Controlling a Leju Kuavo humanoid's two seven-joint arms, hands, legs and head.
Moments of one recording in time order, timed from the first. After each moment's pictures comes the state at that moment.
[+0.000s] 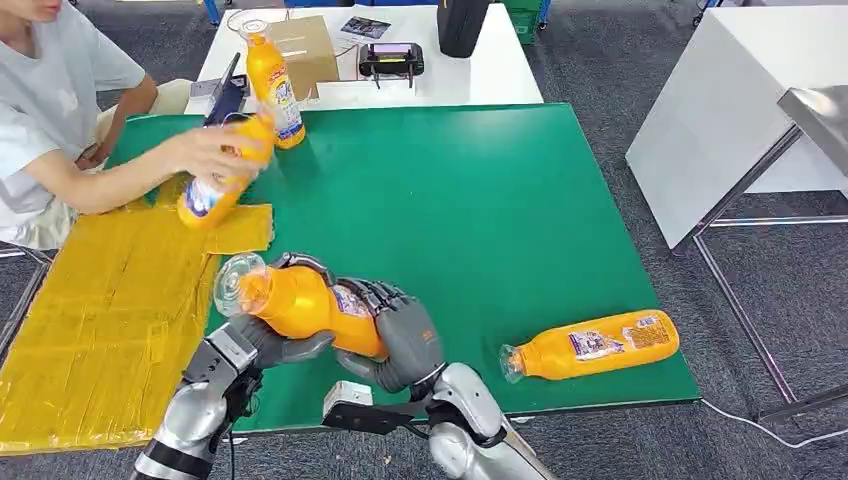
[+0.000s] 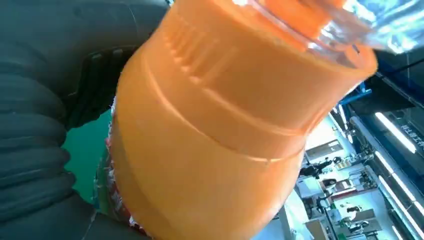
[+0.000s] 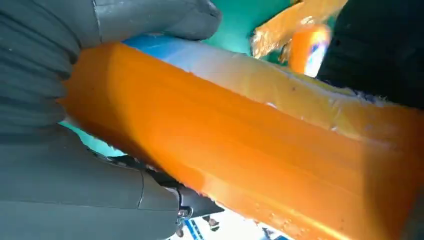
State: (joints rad) left arm -0.17 0.04 -0.38 -1.57 -0.21 -0.04 -0.39; right arm -0.22 0.15 0.71 -1.22 0.80 -0.42 -0.22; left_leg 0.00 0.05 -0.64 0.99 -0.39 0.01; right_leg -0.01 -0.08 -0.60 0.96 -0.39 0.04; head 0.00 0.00
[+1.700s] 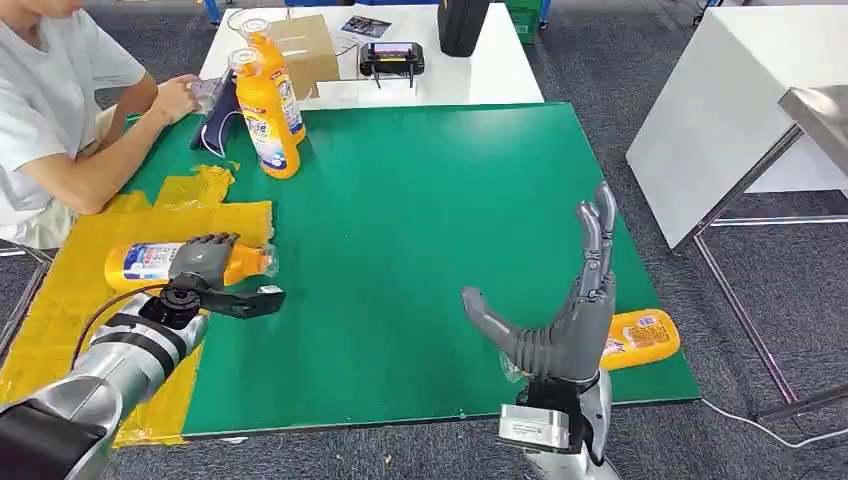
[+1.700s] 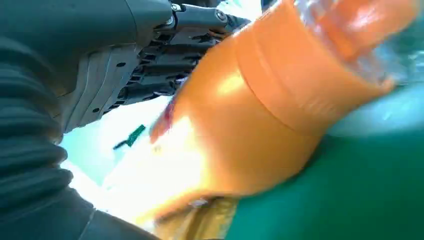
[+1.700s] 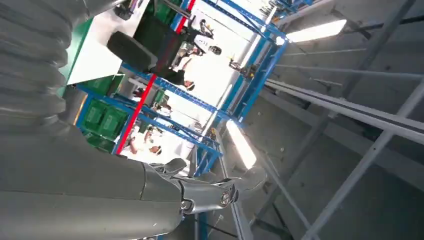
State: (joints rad) left arm -0.80 0.15 -0.61 -0.40 -1.45 0.16 0.29; right arm -0.04 0.05 0.44 -1.84 0.60 -0.67 -0.41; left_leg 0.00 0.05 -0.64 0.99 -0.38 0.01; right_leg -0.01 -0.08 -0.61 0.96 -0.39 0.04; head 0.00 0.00
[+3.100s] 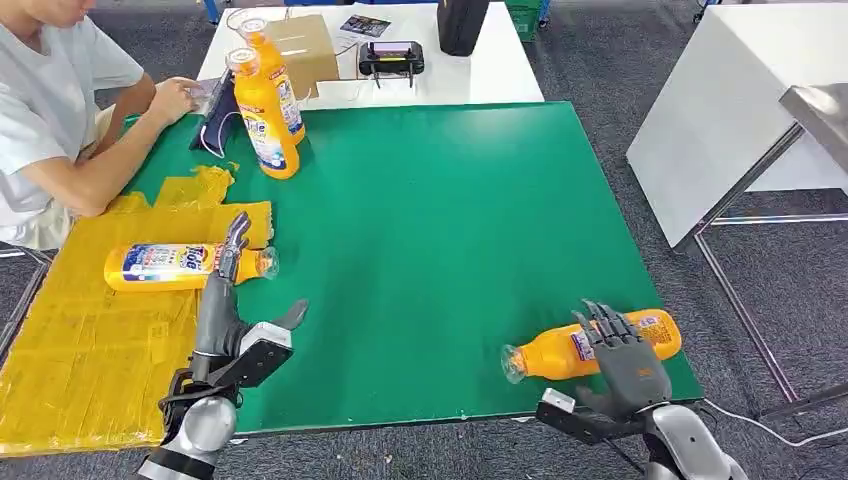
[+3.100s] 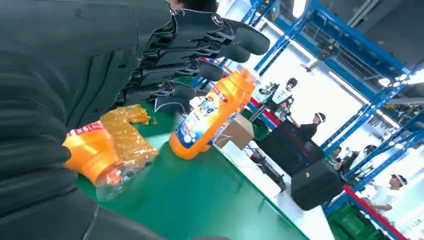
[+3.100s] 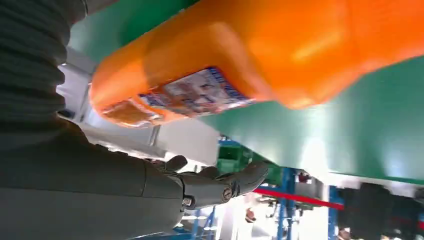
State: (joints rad) left arm -0.12 0.00 -0.26 -1.45 -0.72 0.49 -0.32; right arm 0.14 -0.38 0.18 -1.52 1.12 -0.20 0.00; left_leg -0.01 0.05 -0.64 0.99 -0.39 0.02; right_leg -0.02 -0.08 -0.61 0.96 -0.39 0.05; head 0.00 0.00
